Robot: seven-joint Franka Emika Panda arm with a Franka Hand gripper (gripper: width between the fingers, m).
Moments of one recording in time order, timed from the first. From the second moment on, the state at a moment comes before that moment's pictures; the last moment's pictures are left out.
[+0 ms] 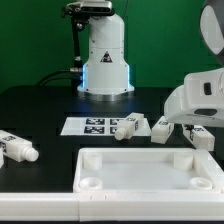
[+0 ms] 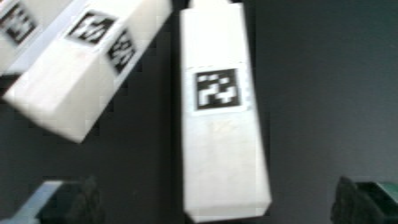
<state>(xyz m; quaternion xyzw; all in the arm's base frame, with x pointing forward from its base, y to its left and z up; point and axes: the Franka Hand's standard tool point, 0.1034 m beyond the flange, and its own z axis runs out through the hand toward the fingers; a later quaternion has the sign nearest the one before) 0.464 0.189 0.034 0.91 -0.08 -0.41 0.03</state>
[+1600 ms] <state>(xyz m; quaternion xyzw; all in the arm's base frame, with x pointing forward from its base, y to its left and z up) 0.452 0.193 0.008 0.89 -0.01 -0.45 -0.03</state>
